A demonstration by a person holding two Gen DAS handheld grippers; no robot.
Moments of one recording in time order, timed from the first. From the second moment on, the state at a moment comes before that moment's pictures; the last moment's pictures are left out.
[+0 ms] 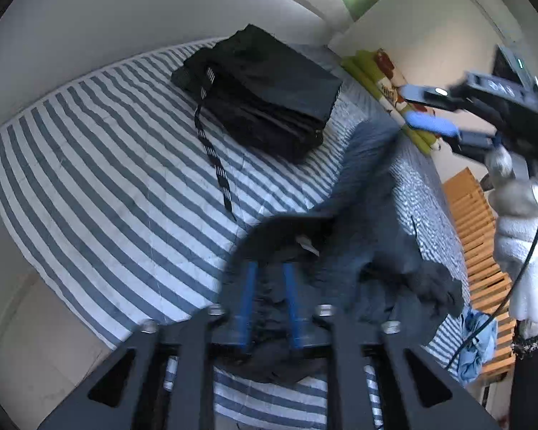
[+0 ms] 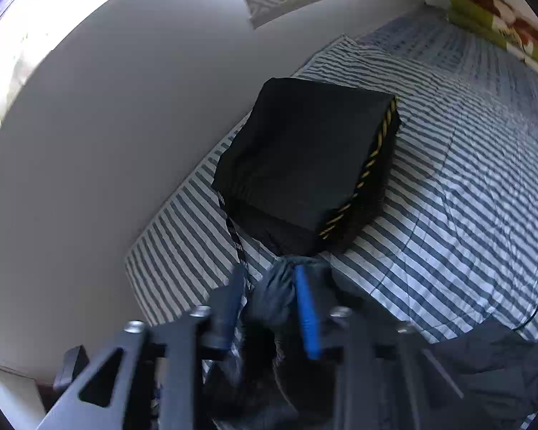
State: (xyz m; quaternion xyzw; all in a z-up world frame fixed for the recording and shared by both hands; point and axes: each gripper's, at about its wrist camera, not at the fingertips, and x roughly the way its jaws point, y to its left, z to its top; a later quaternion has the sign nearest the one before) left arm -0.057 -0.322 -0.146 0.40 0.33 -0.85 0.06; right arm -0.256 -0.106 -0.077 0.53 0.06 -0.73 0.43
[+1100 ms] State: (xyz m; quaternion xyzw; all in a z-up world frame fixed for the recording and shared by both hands) left arm -0.204 0.004 -0.199 0.55 0.02 -0.83 -0.12; right arm -0.307 0.466 -0.228 0.56 -0.29 -0.78 0.06
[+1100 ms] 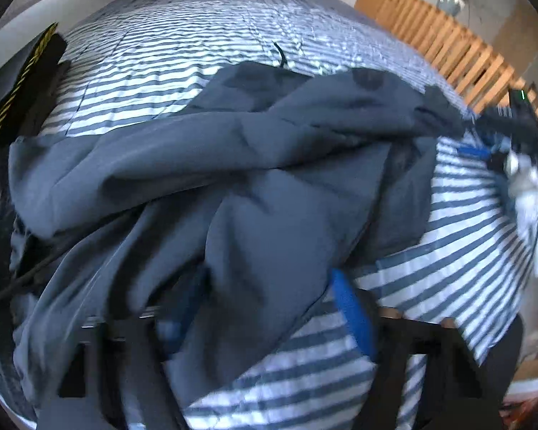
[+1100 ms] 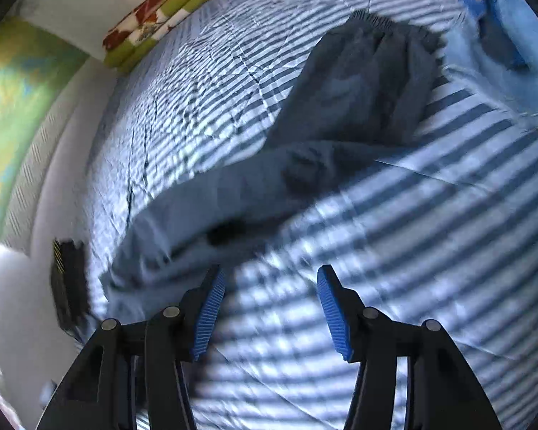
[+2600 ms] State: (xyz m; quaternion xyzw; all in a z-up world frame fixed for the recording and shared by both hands) left arm -0.133 -0.088 -0.150 0.51 0.11 -0.85 -0.08; right arm -0.336 0.362 -0.236 0.58 -0.11 -0.80 0.13
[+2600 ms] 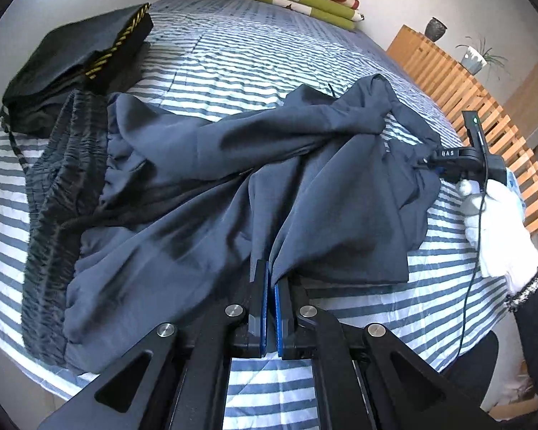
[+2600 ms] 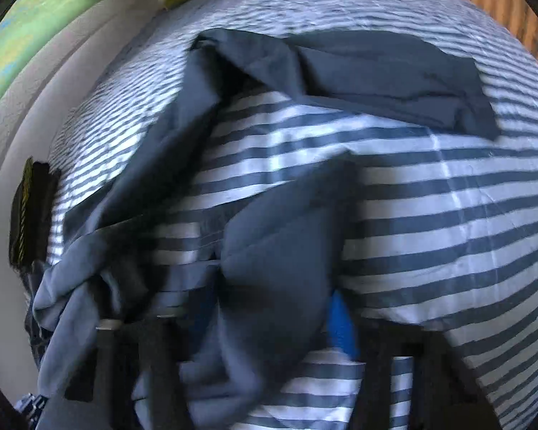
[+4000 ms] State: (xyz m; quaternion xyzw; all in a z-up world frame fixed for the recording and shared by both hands) left arm -0.130 -0.027 -0.131 0.53 0.04 -0.84 -0.12; right arm -0.096 0.736 -0.166 0.45 -0.30 -0.83 -0.12
